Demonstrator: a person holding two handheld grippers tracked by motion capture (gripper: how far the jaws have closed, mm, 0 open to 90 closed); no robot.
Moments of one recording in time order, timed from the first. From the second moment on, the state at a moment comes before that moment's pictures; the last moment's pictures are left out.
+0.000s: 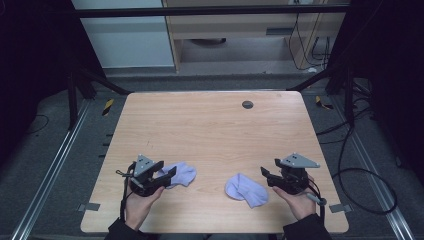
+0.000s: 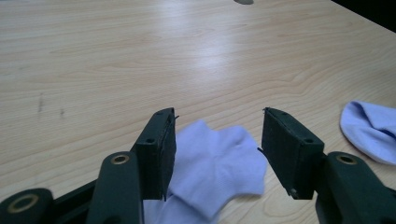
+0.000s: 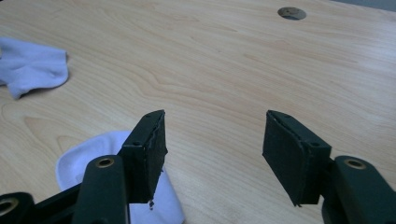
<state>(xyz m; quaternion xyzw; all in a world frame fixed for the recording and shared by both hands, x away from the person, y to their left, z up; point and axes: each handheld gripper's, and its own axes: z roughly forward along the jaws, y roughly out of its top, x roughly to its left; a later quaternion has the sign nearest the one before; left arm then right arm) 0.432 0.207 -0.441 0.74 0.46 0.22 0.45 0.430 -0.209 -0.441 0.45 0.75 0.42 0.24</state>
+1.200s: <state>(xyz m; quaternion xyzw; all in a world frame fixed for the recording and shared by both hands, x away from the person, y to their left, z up) 0.430 0.105 -0.458 0.80 0.39 0.18 0.43 0.400 -0.186 -0.466 0.40 0.81 0.40 0.18</state>
